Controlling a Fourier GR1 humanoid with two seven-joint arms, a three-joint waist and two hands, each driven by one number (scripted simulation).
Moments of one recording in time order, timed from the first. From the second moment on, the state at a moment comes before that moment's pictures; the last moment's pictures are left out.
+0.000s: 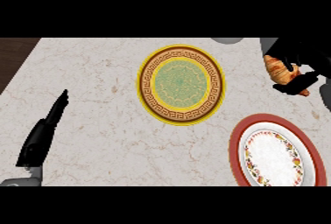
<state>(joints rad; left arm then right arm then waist) -0.01 0.31 0.02 -1.48 -0.17 0.01 -0.13 -0.77 -0.58 -0.02 -0.79 0.80 0.20 -0.38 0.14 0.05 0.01</state>
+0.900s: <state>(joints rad) 0.03 0.31 0.06 -1.47 -0.18 0.03 -0.13 -1.15 -0.48 -0.13 -0.50 0.65 0.23 -0.83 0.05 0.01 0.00</state>
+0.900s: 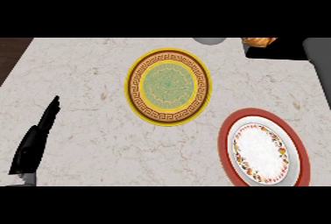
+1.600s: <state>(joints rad) 0.07 0.31 0.10 -1.49 -0.17 0.01 -0.12 -1.27 -0.18 -0.06 -0.49 0.68 0.27 -0.60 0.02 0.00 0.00</state>
